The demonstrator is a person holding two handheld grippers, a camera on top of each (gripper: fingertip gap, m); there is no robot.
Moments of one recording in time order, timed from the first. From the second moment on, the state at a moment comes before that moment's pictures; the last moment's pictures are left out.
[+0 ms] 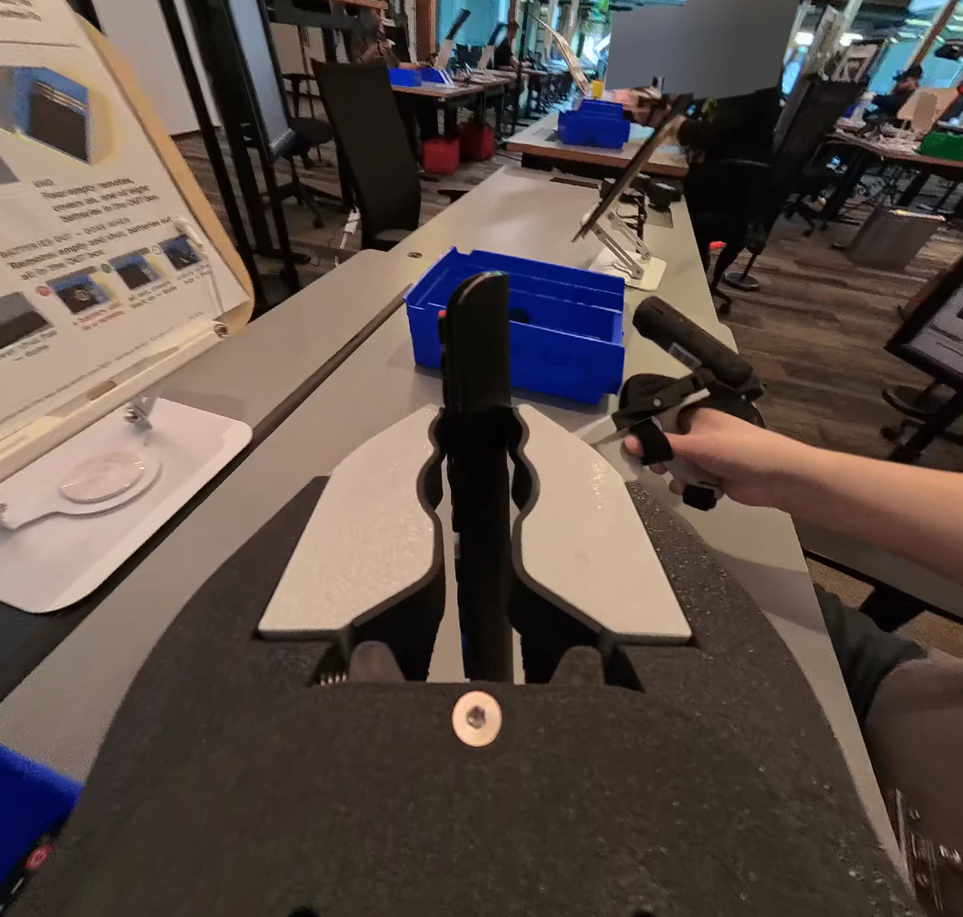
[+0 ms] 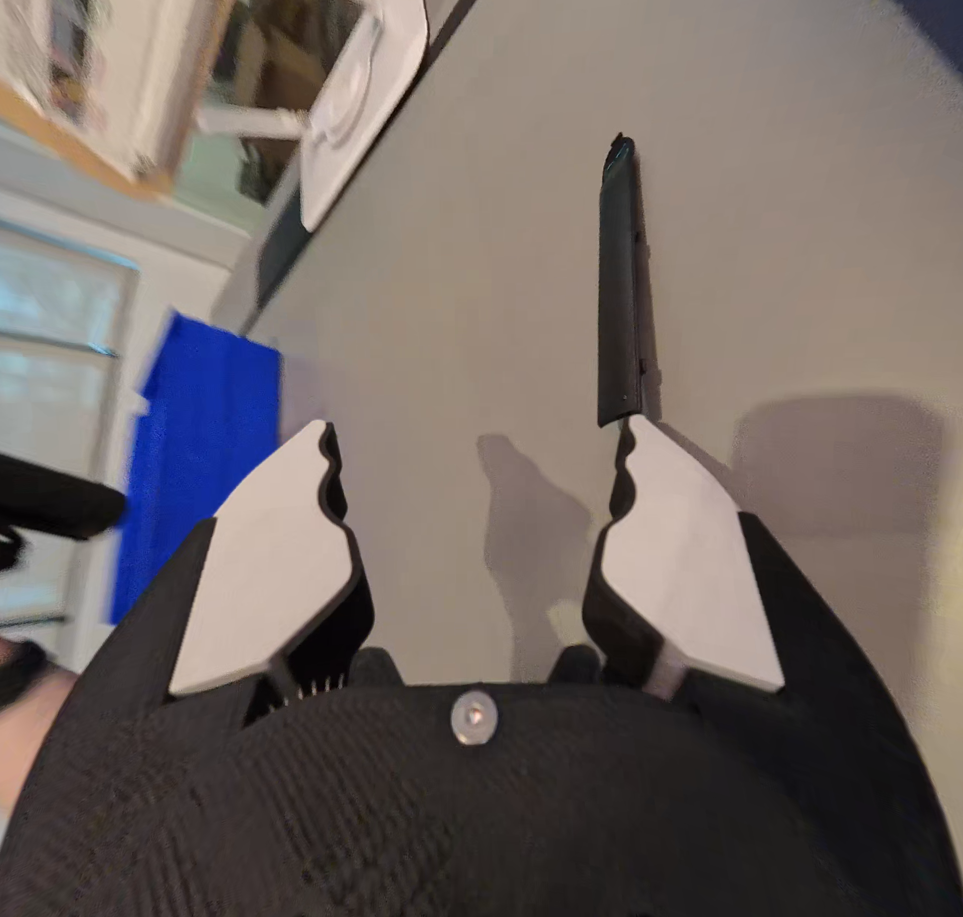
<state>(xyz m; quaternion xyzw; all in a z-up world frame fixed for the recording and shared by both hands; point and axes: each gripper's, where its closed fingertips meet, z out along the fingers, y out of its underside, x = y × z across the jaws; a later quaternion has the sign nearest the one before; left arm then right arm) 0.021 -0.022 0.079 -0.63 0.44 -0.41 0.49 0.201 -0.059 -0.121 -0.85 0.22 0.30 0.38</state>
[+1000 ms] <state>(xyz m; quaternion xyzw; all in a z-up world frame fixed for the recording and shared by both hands) 0.055 0.005 0.062 -0.66 0.41 -0.28 0.56 0.228 -0.053 -0.084 -0.85 0.04 0.17 0.50</state>
